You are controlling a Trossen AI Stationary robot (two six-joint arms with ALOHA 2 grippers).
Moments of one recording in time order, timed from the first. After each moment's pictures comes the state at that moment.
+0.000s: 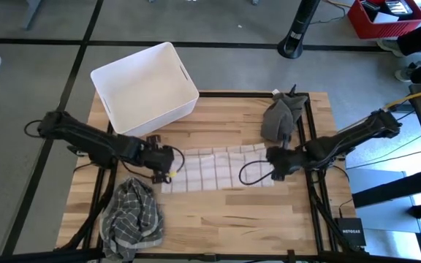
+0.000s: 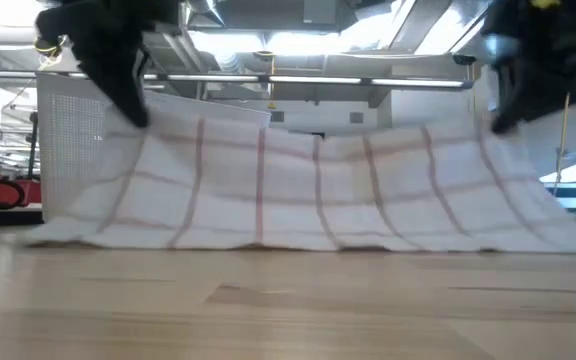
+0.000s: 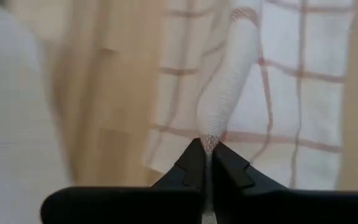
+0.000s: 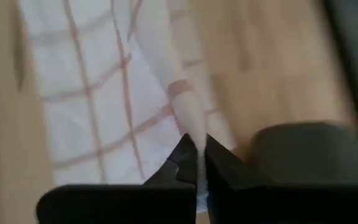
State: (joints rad) left arm -0.25 1.31 1.00 -0.94 -0.43 -0.36; right arm 0.38 1.01 0.77 -0.90 0.54 0.38
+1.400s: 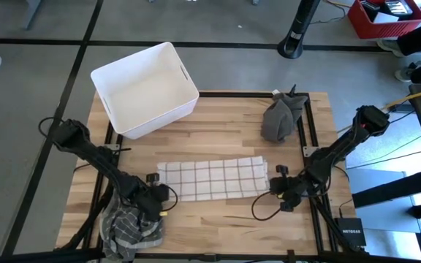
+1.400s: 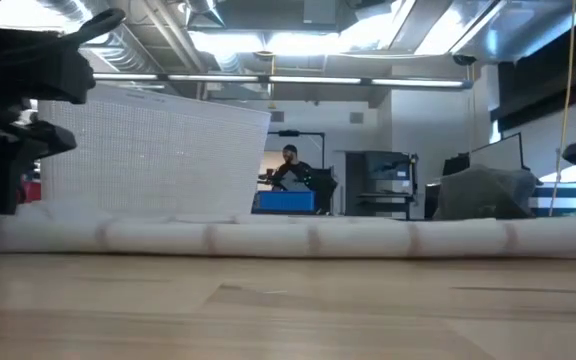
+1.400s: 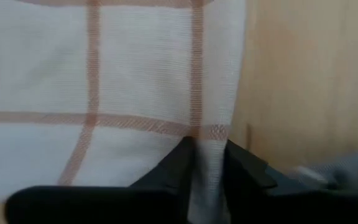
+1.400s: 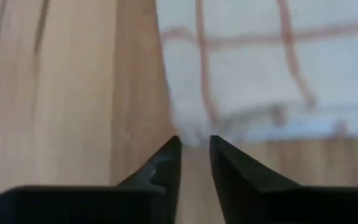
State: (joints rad) left arm -0.67 1.59 0.77 -0.47 -0.25 -0.73; right arm 0.77 1.18 0.43 -0.38 0.25 0.74
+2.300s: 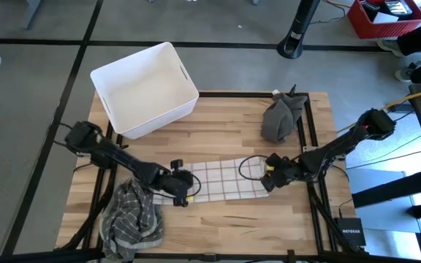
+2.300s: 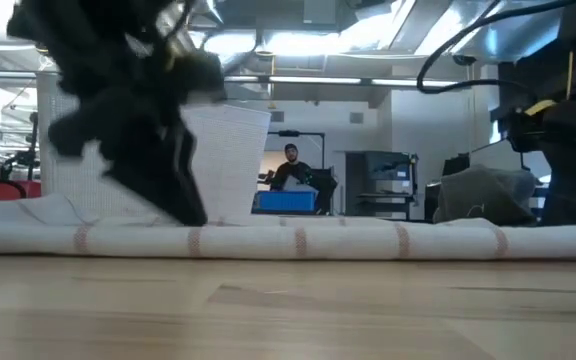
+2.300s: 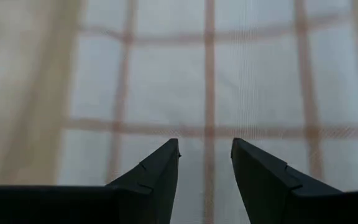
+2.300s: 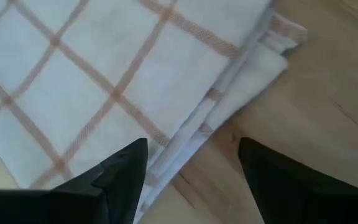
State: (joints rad) left arm -0.39 1.75 0.87 -0.20 -0.40 -0.39; right arm 0.47 1.16 0.35 -0.33 0.27 1.27
